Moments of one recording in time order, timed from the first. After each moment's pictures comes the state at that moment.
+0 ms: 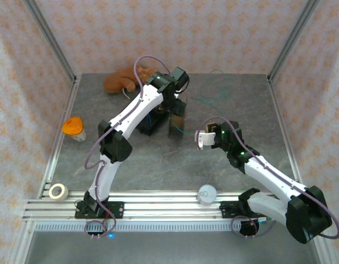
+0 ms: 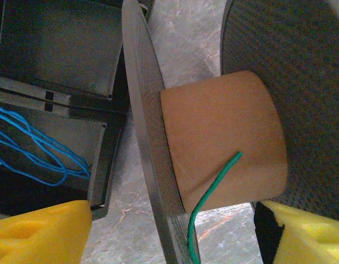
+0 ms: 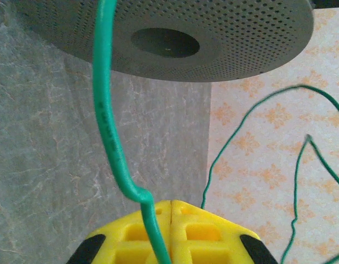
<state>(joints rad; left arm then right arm) -0.61 2.24 2.42 -1.46 -0.13 -0.32 0.46 1.03 0.55 0.03 0.04 -1.40</state>
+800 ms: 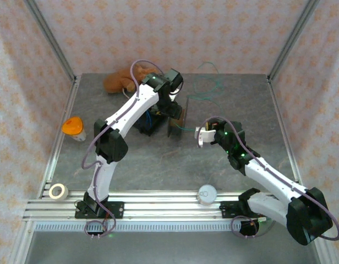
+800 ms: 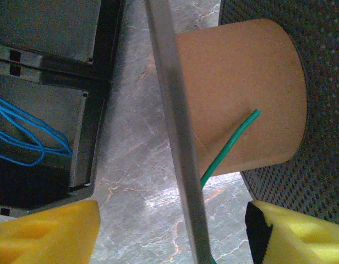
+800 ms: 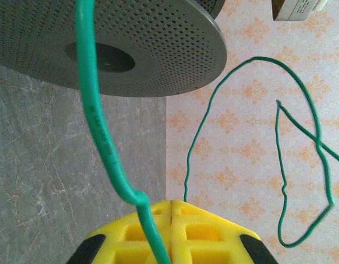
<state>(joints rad) -0.57 2.18 2.29 -1.44 0.00 -0.30 0.46 1.01 0.52 0.20 0.04 -1.43</state>
